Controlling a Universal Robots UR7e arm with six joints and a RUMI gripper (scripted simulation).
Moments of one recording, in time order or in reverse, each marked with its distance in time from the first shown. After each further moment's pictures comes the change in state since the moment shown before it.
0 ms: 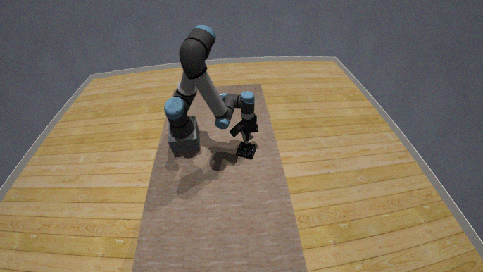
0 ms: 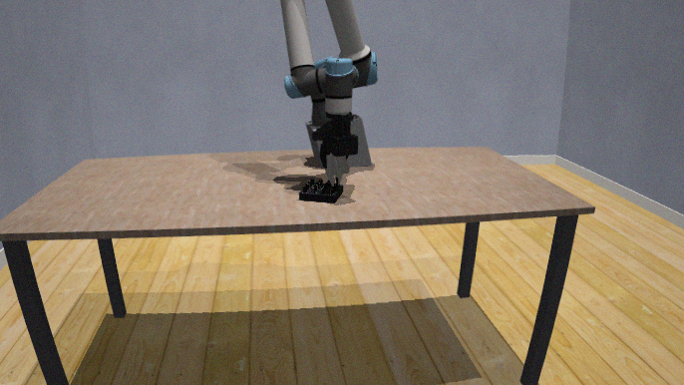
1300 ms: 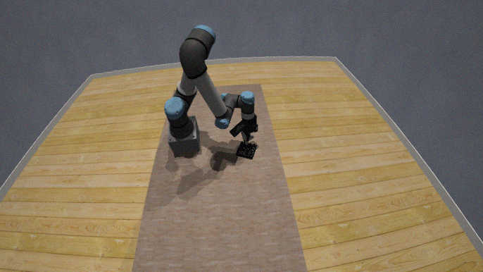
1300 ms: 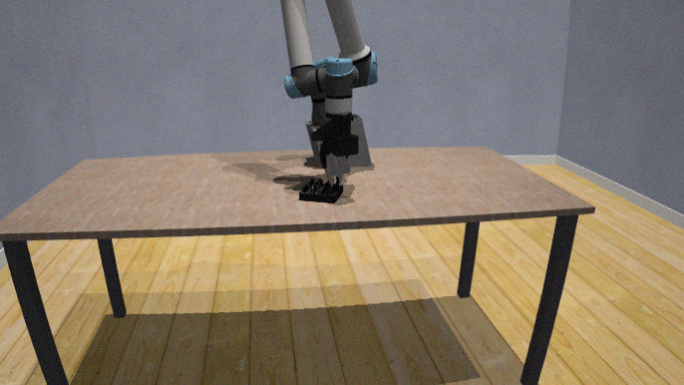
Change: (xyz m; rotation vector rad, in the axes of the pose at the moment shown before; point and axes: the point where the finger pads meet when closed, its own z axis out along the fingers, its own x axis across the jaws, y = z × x) arm 0.000 0.000 0.000 0.000 0.000 -0.033
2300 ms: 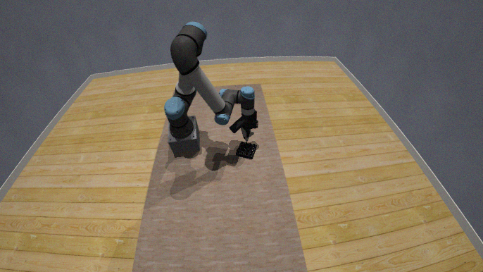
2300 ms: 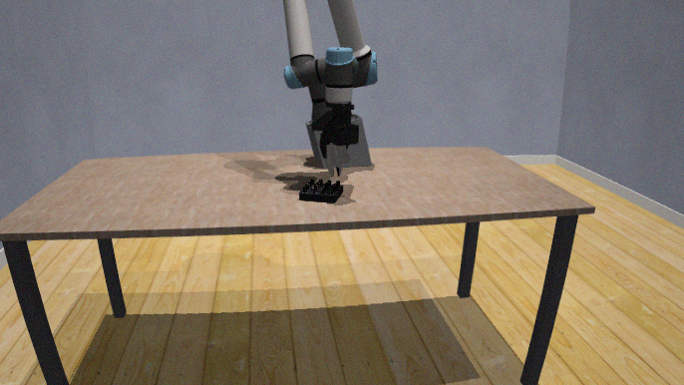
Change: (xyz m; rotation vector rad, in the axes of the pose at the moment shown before) arm 0.000 0.000 -0.030 -0.001 -0.001 0.000
